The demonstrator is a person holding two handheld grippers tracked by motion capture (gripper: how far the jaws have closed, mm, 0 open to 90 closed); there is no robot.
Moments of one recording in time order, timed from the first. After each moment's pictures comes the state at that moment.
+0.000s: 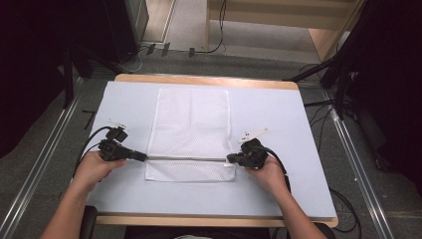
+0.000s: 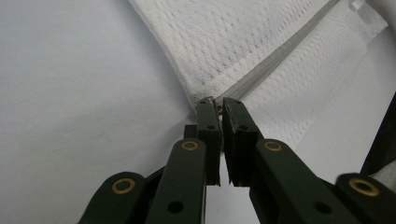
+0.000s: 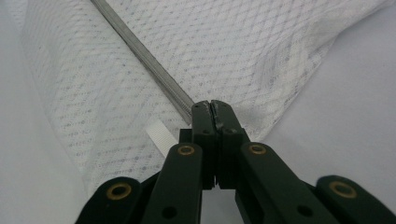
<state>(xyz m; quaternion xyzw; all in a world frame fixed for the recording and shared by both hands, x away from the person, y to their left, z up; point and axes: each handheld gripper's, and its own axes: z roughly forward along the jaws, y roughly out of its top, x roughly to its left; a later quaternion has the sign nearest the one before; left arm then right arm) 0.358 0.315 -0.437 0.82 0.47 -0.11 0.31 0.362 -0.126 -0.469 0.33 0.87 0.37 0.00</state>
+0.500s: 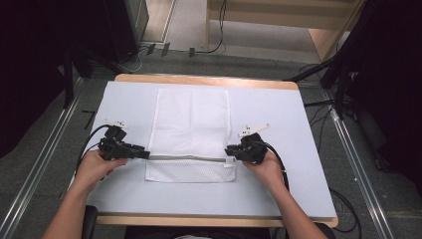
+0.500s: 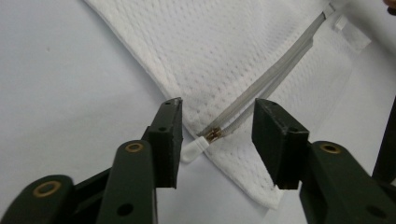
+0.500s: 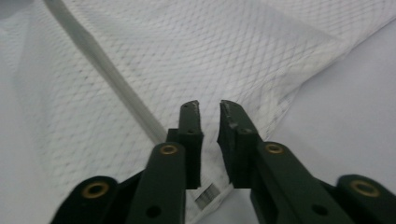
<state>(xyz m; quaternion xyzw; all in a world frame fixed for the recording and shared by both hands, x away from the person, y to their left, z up) 0.358 0.317 -0.432 0.82 0.45 -0.06 0.36 0.375 -0.120 -0.458 0.33 0.86 0.40 0.05</state>
